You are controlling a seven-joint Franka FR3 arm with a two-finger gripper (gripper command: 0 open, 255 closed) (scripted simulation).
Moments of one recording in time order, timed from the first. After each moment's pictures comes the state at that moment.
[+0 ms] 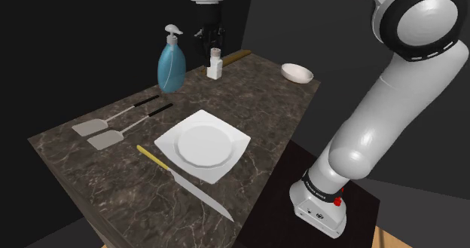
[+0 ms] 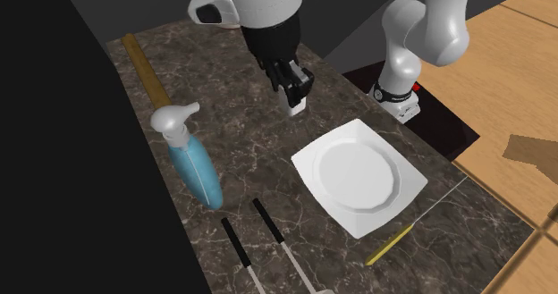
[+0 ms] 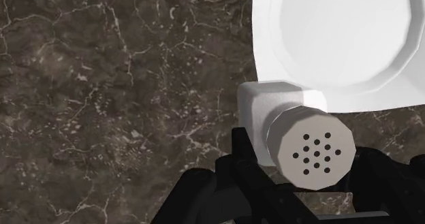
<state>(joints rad) 0.02 0.00 0.24 -1.69 0.00 1.47 0.08</state>
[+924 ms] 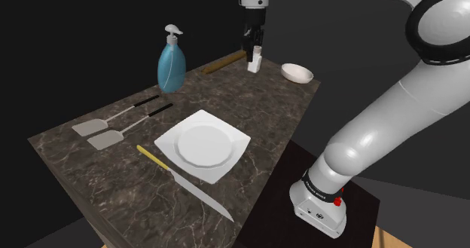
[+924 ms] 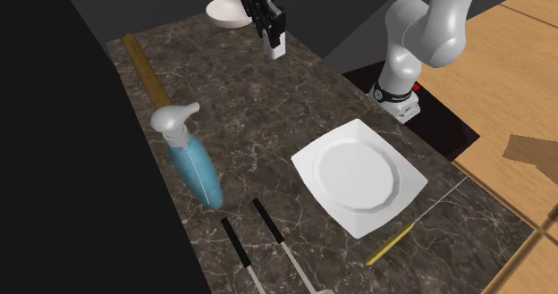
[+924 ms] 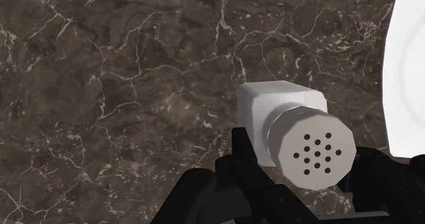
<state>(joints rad) -0.13 -0.18 0.06 -1.91 -0.06 1.51 -0.25</state>
